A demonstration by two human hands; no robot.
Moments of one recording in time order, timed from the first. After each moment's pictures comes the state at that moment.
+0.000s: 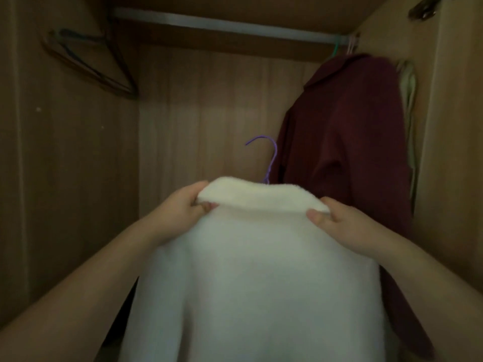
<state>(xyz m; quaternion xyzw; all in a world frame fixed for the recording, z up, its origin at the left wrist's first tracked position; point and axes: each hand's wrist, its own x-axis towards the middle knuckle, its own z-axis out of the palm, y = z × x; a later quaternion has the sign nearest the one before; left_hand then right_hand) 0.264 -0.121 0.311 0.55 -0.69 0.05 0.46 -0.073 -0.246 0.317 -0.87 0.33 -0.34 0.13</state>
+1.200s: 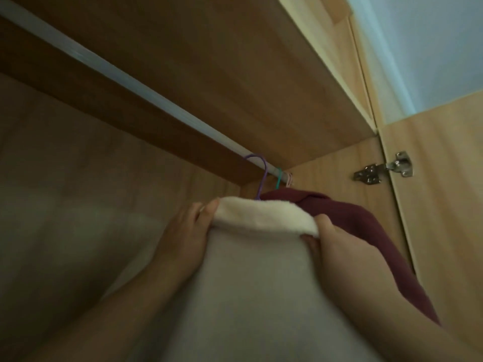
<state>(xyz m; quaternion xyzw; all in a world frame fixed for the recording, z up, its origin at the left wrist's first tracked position) 0.273 -0.481 0.529 0.31 -0.65 0.35 0.60 0.004 -0.355 0.518 -0.60 0.49 -0.42 -0.47</state>
